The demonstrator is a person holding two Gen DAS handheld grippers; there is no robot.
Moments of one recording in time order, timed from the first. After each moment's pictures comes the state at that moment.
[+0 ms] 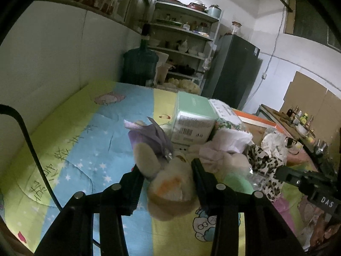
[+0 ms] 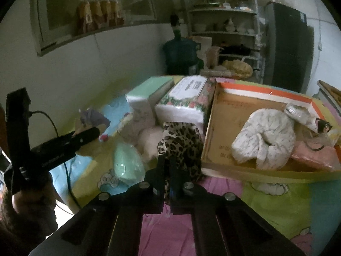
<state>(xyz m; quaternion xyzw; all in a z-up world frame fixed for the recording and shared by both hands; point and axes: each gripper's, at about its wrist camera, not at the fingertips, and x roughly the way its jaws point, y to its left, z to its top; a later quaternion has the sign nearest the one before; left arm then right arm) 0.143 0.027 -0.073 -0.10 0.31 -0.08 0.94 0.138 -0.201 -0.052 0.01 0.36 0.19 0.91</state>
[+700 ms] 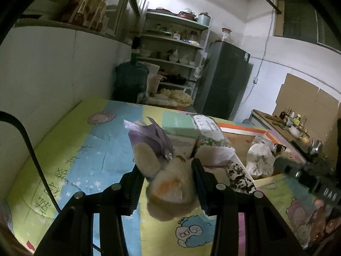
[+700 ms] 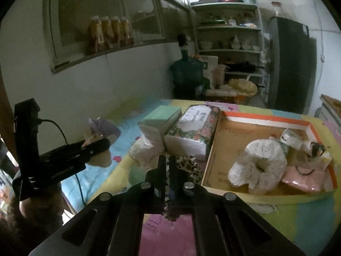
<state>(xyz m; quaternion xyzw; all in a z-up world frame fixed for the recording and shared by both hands) 0.133 0.016 -0.042 -0.08 0.28 -0.10 0.95 0.125 -0.204 -0.017 0.02 0.31 0.22 0.93</state>
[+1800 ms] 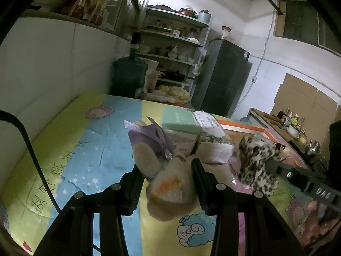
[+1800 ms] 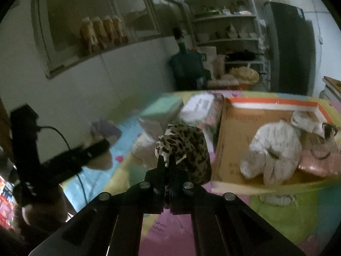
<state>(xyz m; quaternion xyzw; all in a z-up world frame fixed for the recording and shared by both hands) 0.136 0.022 -0.049 -0.09 0.28 -0.11 0.95 0.141 -0.202 -0.029 0.07 0.32 0.23 0.92</state>
